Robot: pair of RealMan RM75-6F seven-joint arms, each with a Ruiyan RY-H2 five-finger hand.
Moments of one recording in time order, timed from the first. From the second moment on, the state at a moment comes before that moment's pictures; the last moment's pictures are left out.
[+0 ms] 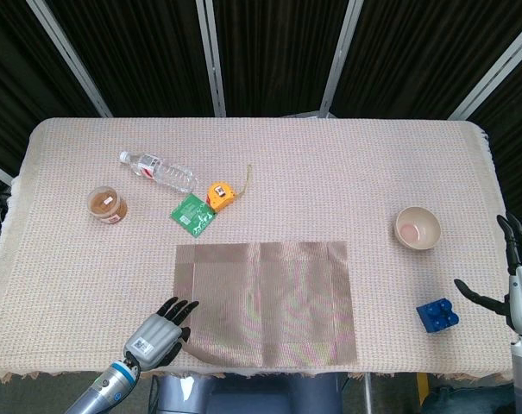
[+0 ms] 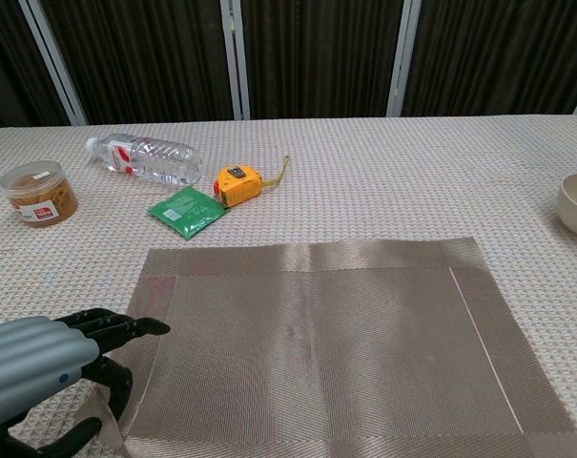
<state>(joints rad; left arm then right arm) -0.44 -1.46 0.22 -1.90 1.33 1.09 0.64 0.08 -1.08 0.18 -1.73 -1.46 1.61 0.14</state>
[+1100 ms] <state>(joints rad) -0.31 -1.09 -0.05 -1.87 1.34 1.53 0.24 0.18 -1.10 0.15 -1.70 -1.39 1.32 0.08</state>
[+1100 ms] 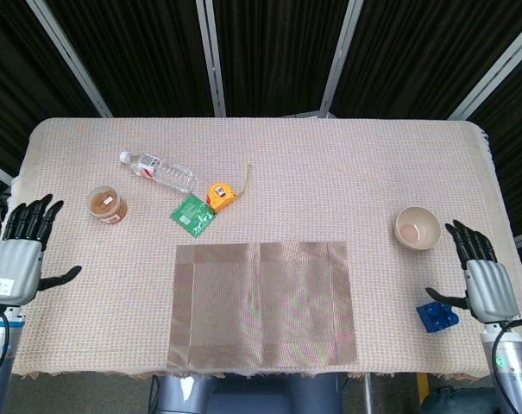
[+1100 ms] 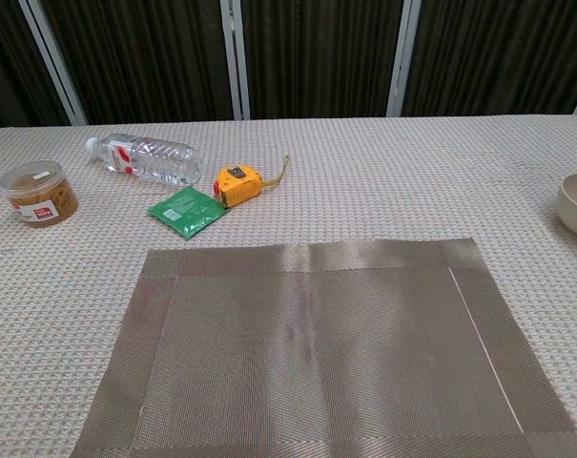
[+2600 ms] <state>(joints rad) -0.27 -1.09 -0.10 -1.80 1.34 1.46 0.17 0.51 -1.53 0.20 -1.02 -1.07 0.97 -0.08</state>
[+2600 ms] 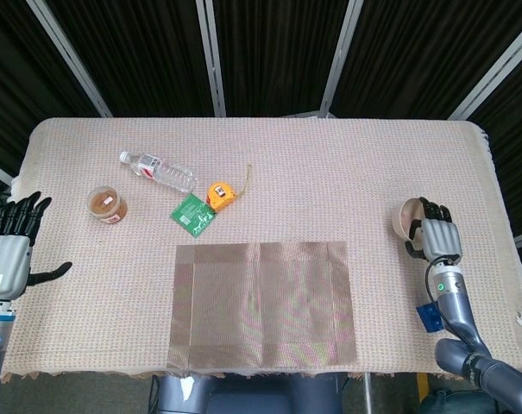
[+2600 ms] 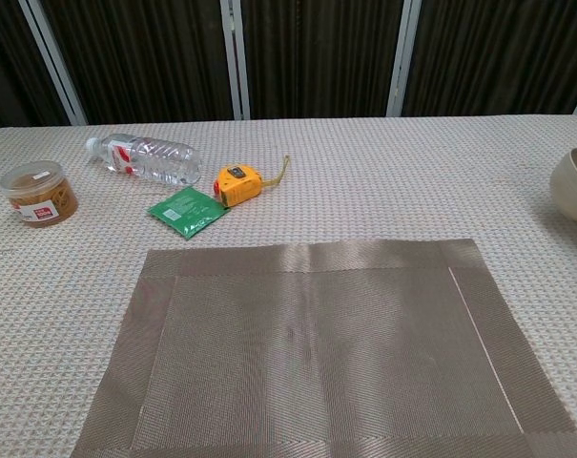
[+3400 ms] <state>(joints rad) -0.25 -1.05 -0.10 -1.82 1.38 1.44 0.11 0.55 -1.20 0.06 -1.66 -1.75 1.16 -0.08</state>
